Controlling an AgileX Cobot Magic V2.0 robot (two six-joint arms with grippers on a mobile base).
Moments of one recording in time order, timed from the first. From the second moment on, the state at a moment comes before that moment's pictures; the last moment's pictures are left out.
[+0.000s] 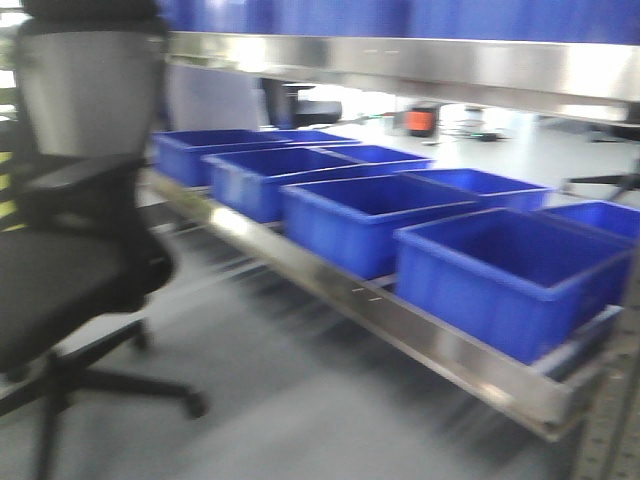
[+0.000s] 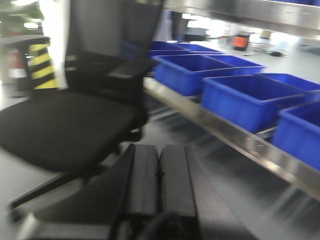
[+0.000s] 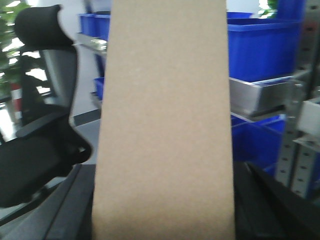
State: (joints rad) left arm -0.01 -0.01 0.03 -0.08 0.12 0.05; right arm 0.23 0.15 -0.76 -0.12 0.74 0.26
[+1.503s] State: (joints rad) left arm 0.00 -0.01 0.03 -0.08 0.12 0.05; right arm 0.23 0.15 -0.76 -0.12 0.74 0.26
